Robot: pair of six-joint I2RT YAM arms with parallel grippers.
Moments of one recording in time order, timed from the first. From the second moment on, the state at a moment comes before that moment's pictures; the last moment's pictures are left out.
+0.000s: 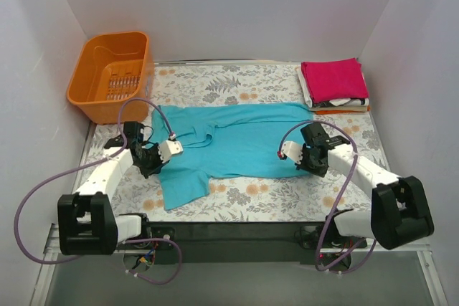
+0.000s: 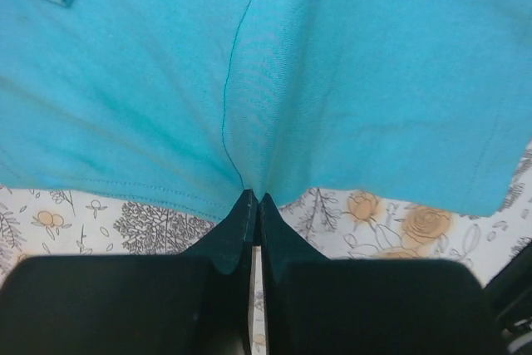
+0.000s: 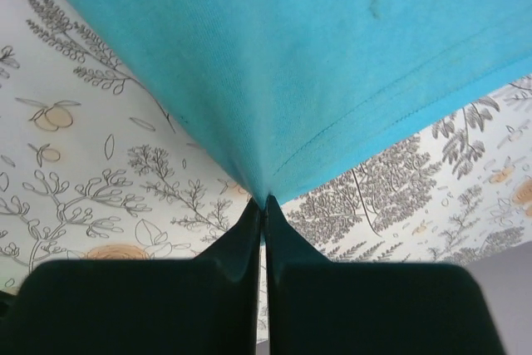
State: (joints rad) left arm 0.00 1.26 0.71 -0.77 0.39 1.10; right arm 0.35 1.31 0.70 -0.72 0.06 -0.90
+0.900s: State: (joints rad) left arm 0.14 1.71 1.25 -0.83 0.58 0.87; right arm 0.20 1.76 1.25 -0.80 -0.01 -0.97
